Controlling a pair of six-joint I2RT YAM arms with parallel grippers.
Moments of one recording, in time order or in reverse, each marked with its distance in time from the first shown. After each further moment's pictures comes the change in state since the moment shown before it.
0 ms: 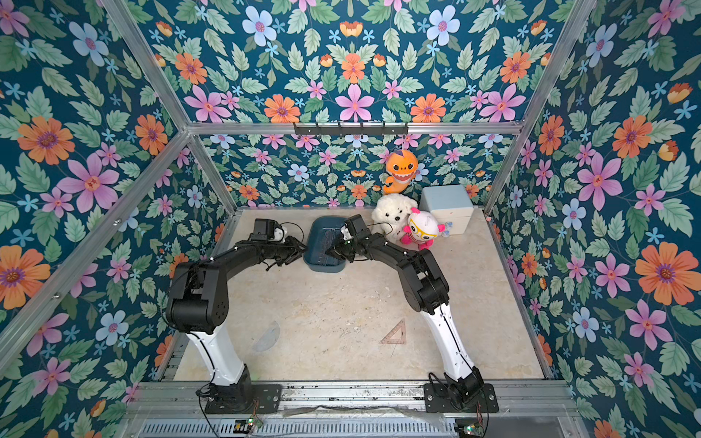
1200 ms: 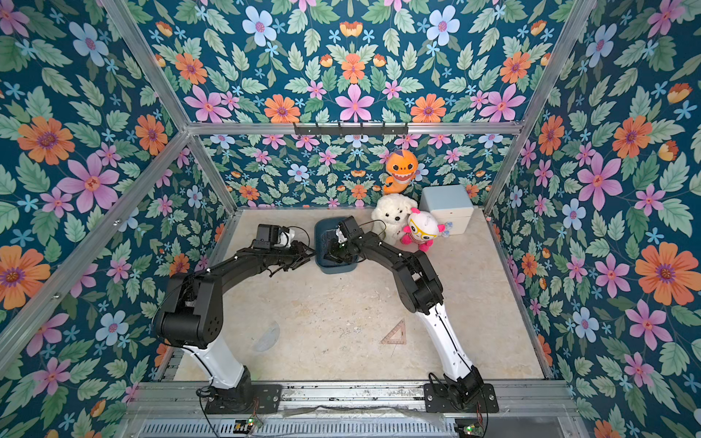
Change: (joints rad) left arm -0.055 -0.144 -0.132 0.078 0.067 -0.009; right arm 0.034 0.069 0.129 -0.169 0.068 -0.142
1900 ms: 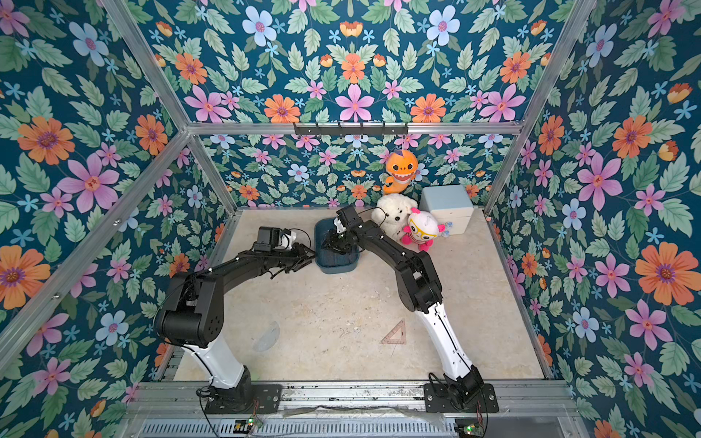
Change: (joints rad) left arm 0.005 0.006 -0.027 0.044 0.031 -0.012; right arm -0.011 0.019 0.211 -0.198 0.034 -0.110
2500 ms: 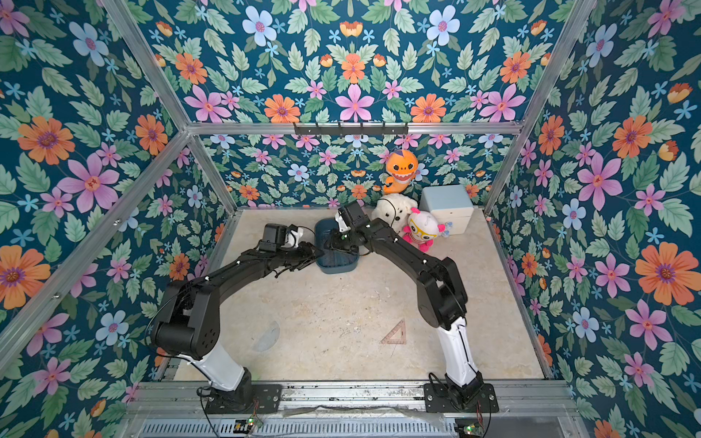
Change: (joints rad) left arm -0.137 -0.109 0.007 -0.052 -0.094 0.052; right arm 0.061 -0.473 -0.452 0.006 0.143 -0.109
